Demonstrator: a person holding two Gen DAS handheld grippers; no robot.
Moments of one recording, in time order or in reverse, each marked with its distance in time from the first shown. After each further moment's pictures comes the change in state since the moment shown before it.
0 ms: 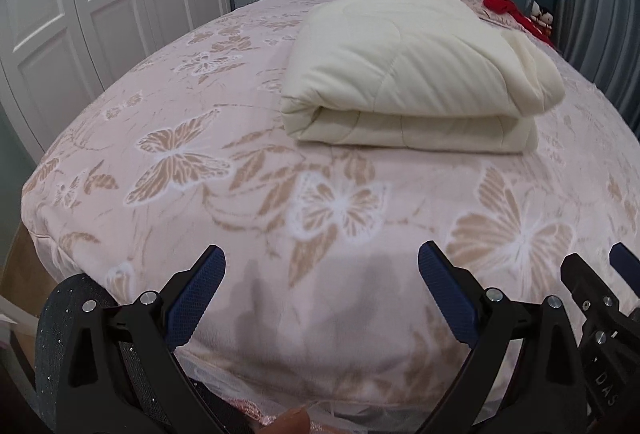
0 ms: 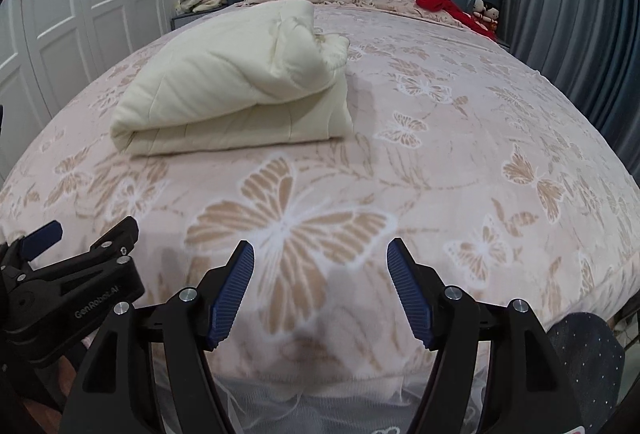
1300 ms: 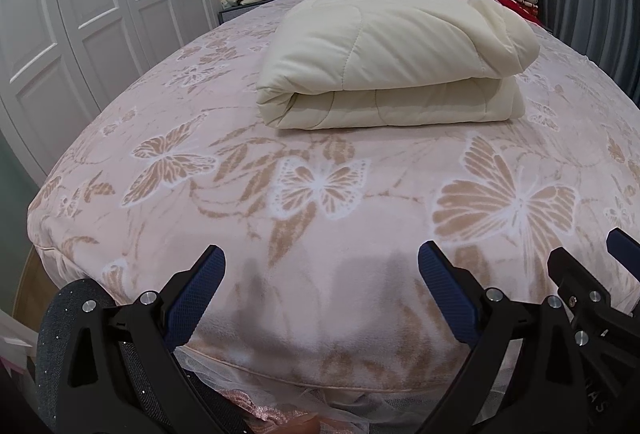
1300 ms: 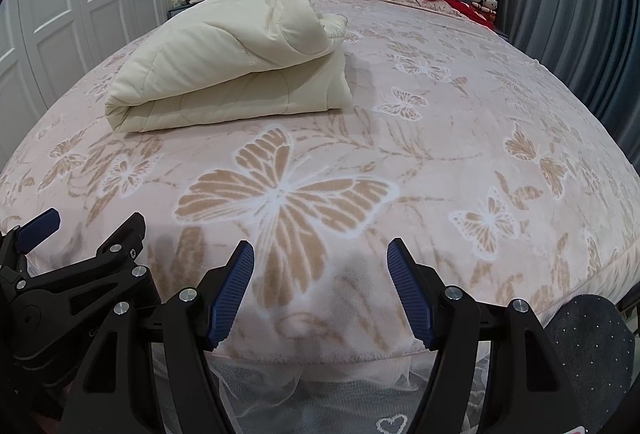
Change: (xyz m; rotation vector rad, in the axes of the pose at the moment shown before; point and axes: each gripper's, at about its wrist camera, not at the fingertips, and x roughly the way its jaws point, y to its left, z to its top) left arm -0.001 -0.021 -0.018 0.081 -0.025 0.022; right arm 0.008 -0.002 -0.016 0.007 0.025 -0.007
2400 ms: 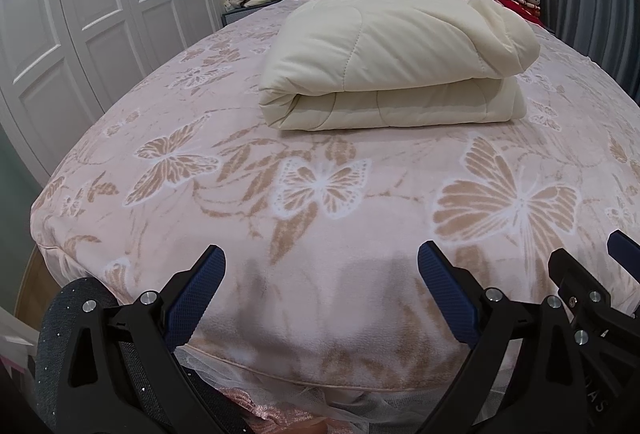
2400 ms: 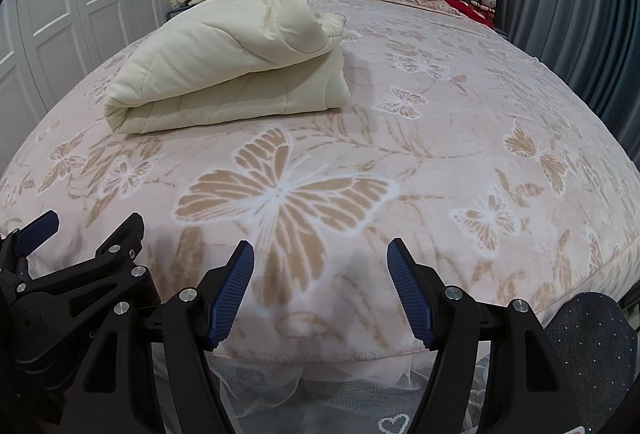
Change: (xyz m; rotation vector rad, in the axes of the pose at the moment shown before) left arm -0.003 -0.001 -0.002 -0.001 -0.009 0.013; right arm 0.000 0.000 -0.001 0.006 -0.001 0.001
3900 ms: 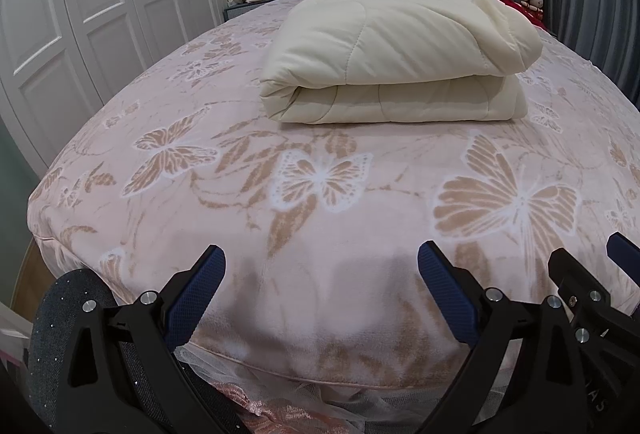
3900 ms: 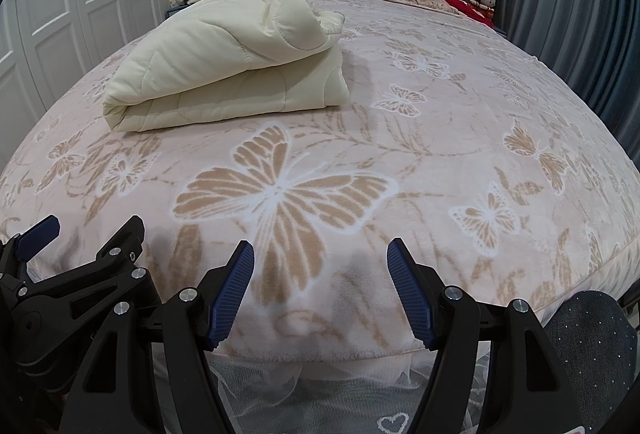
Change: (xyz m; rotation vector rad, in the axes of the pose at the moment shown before) left arm 0.001 -0.001 -0.003 -0.018 0.010 -0.004; right arm 0.001 0.002 0.000 0.006 0.004 -0.005
